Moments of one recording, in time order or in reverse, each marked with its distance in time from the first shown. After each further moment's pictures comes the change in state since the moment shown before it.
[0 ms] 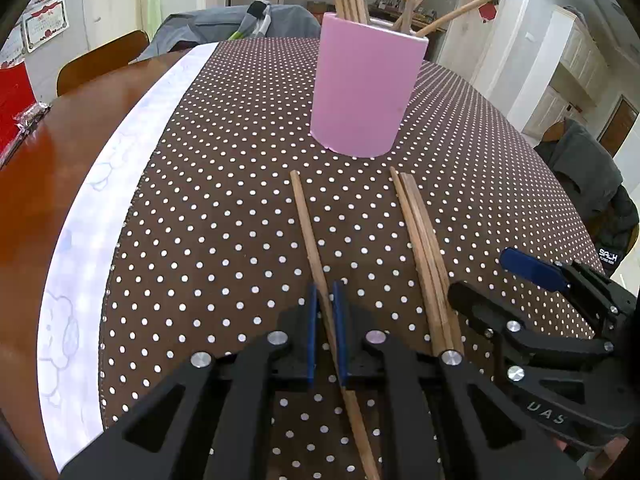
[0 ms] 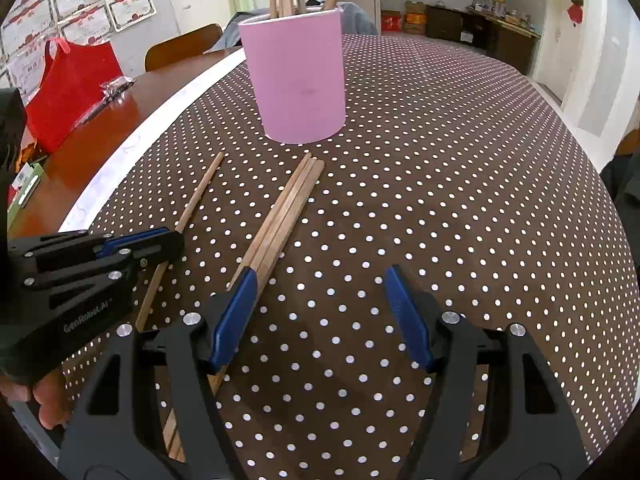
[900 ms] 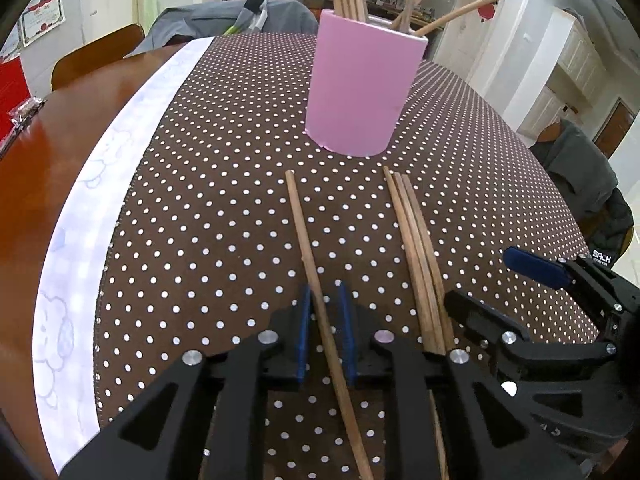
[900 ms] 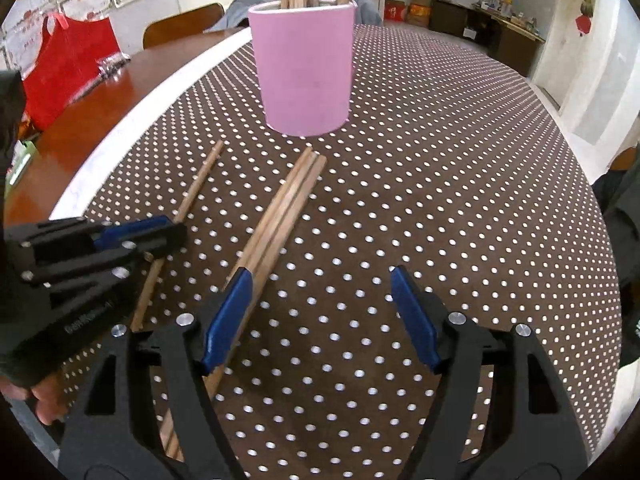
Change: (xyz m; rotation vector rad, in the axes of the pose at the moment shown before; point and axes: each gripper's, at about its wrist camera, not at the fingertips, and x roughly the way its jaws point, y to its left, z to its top) left arm 0.001 -0.001 0.004 -0.004 0.021 -0.028; right arm 0.012 0.024 0.014 -0.052 0.062 -0.035
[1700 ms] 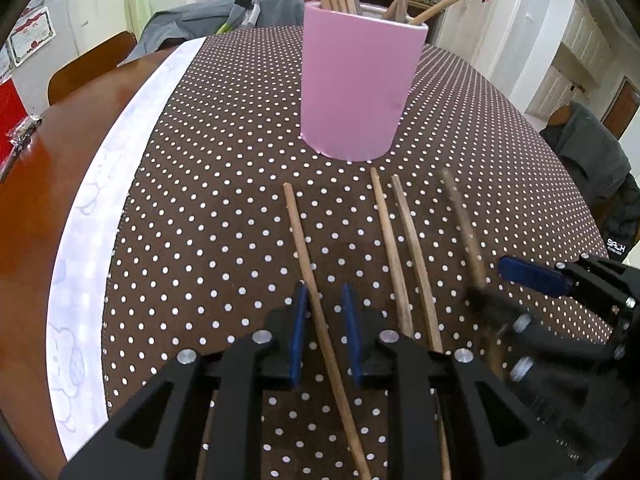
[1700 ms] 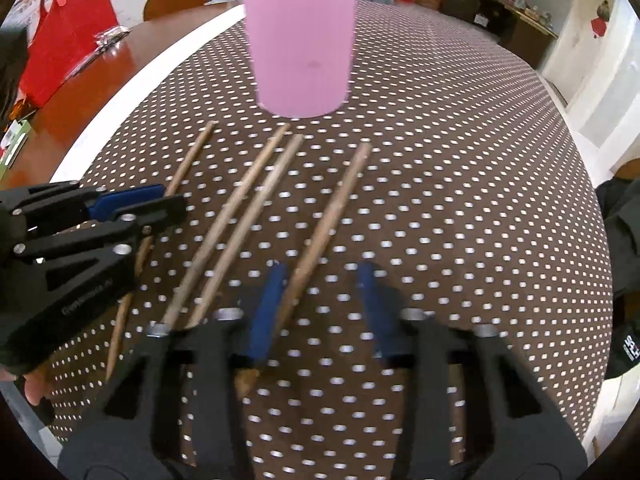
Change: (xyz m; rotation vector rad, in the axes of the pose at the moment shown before) left arm 0.011 -0.009 0.019 0.041 0.049 0.060; right arm 0.014 -0.021 0.011 -0.038 0.117 -0.013
